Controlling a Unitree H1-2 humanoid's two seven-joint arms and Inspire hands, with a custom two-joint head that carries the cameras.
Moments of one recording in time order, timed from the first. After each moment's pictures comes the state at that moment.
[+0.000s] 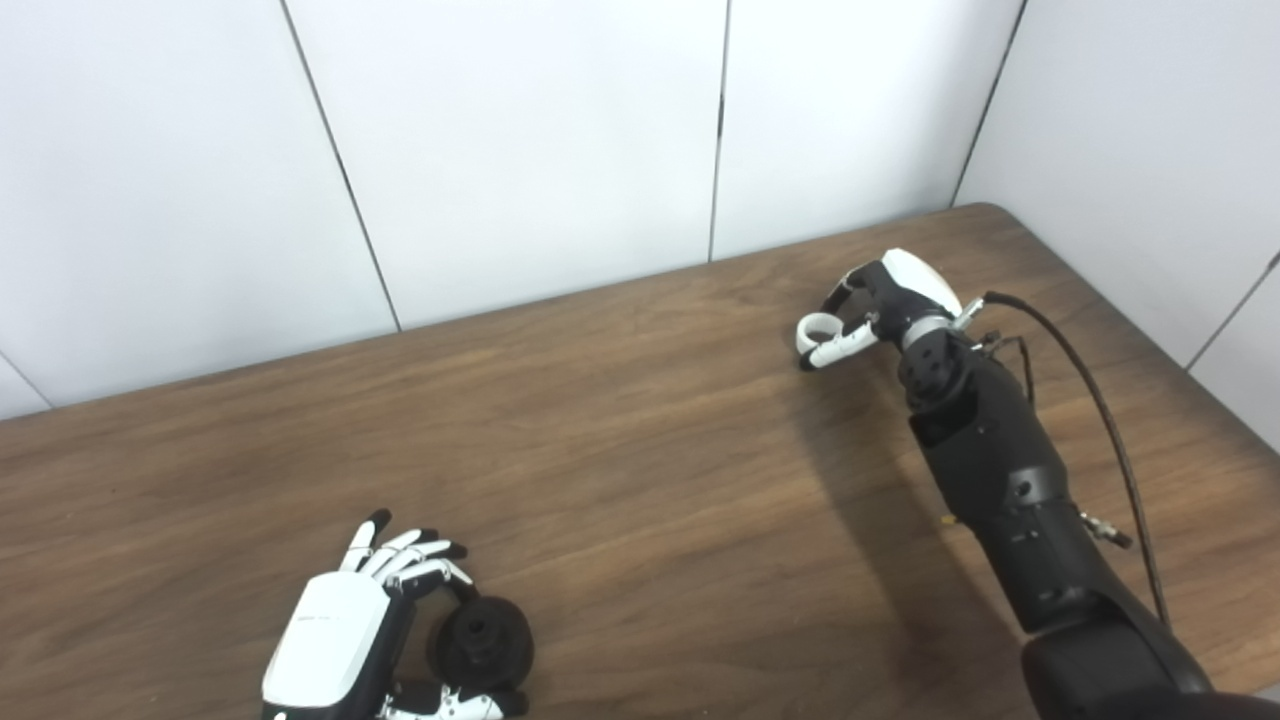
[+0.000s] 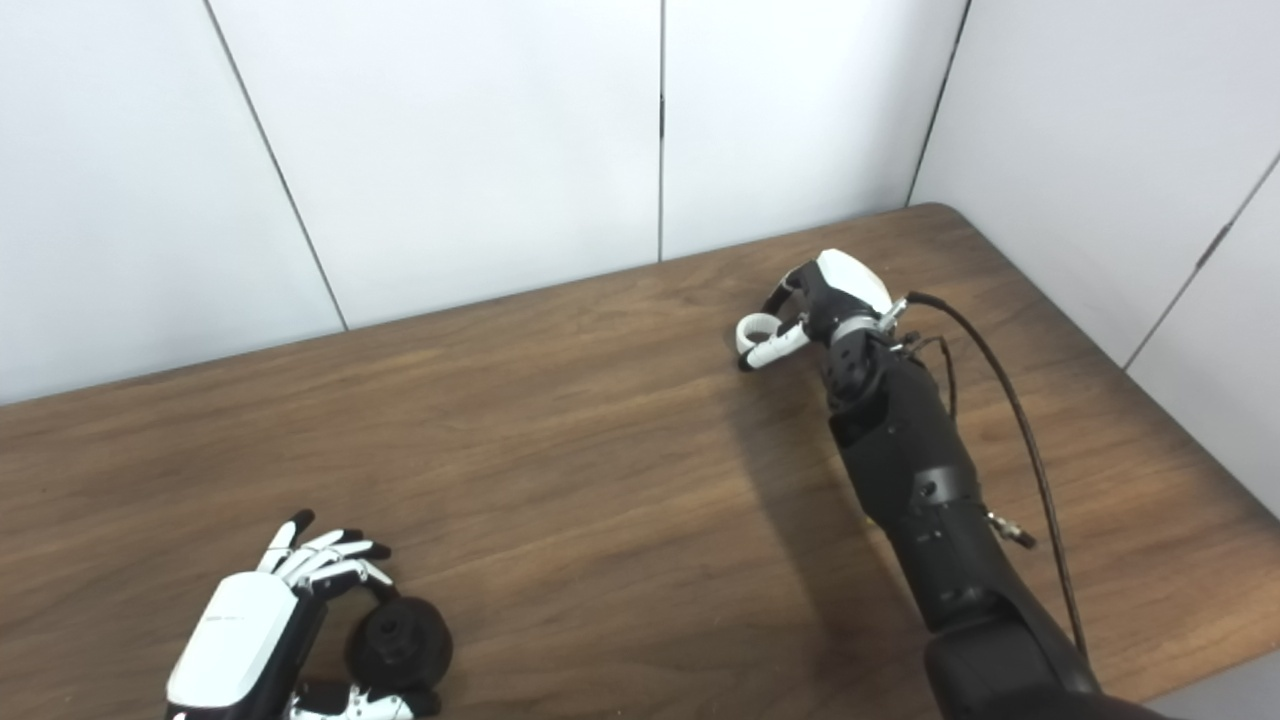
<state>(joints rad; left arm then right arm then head) 0.00 0.29 -0.33 -0.14 0.88 -0.17 0.01 -0.47 -0.40 -0.09 0.22 -0.80 0.48 0.26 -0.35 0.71</state>
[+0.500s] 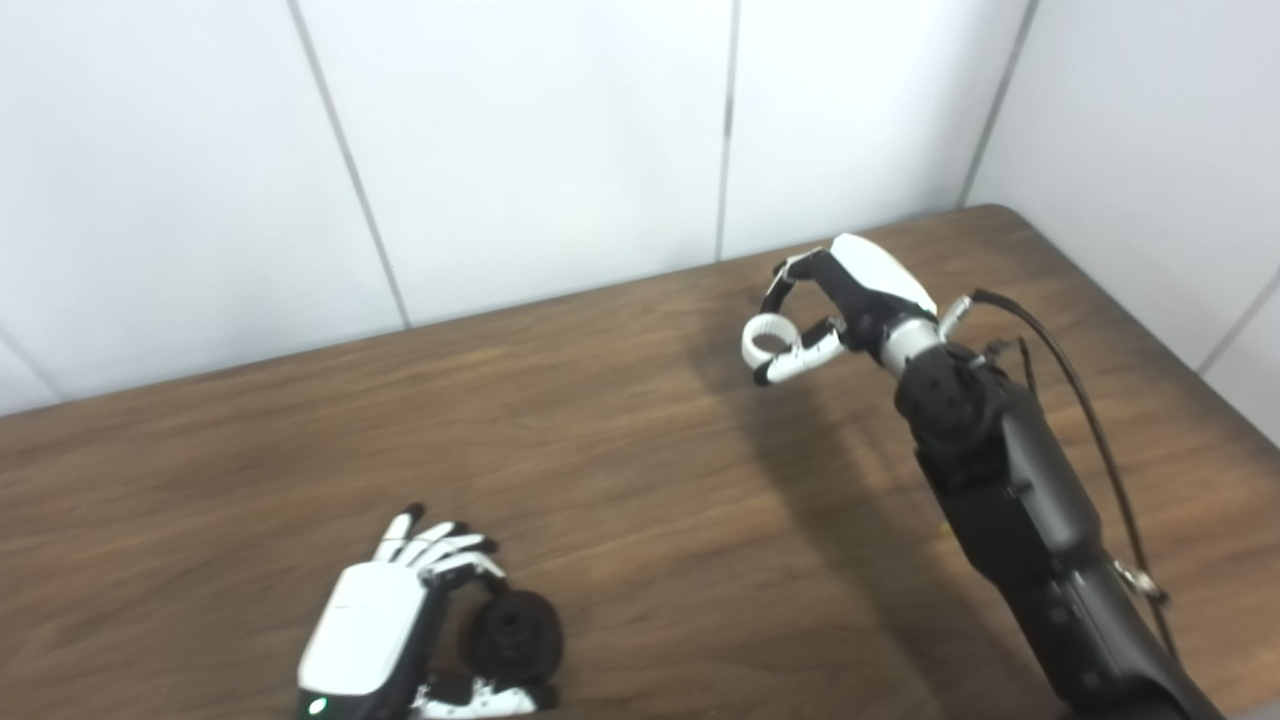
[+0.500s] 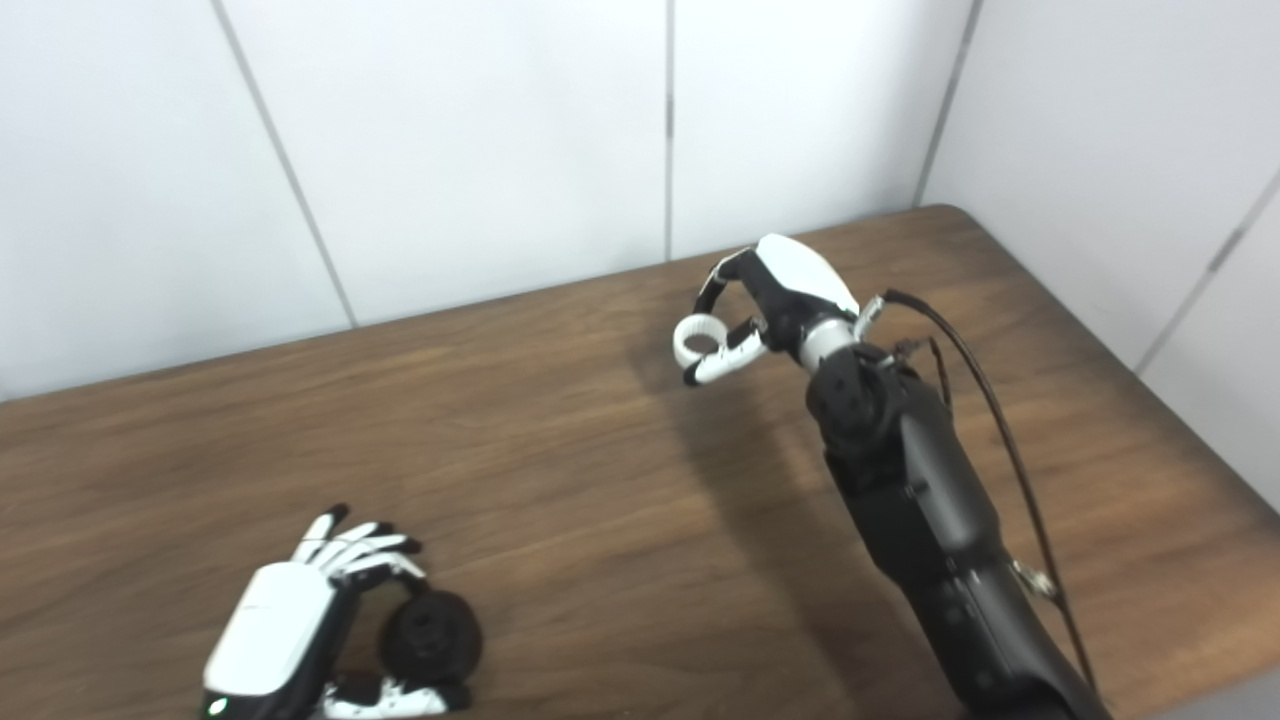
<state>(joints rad) 0.00 0.25 -0.35 -0.15 0.91 -0.16 0.01 -0.37 -0.37 0.03 -0.23 -0.80 0.48 0.45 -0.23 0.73</state>
